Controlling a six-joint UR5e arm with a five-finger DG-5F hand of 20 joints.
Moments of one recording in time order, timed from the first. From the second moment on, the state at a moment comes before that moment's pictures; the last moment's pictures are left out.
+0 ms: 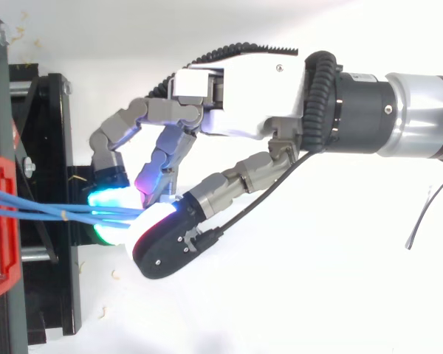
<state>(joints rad) 0.09 -2.34 -1.18 -2.68 -1.48 -0.05</state>
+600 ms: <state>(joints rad) 0.07 -2.34 -1.11 -2.78 -1.50 -0.05</state>
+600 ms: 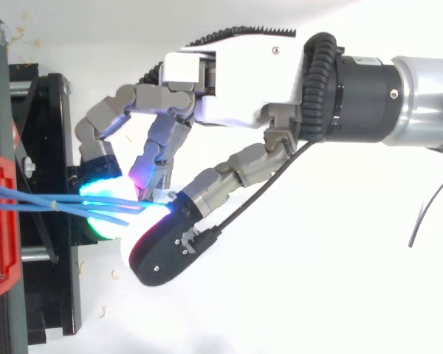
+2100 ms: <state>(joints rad) 0.03 -2.33 -1.10 -2.82 -1.59 -0.05</state>
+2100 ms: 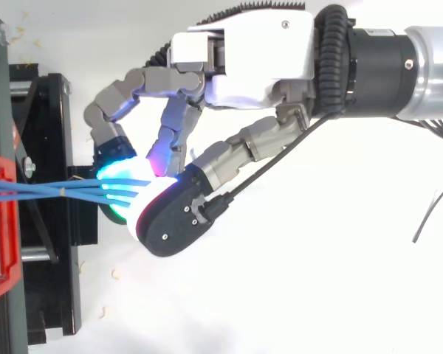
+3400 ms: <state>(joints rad) 0.01 -2.33 -1.09 -2.86 -1.65 -0.06</state>
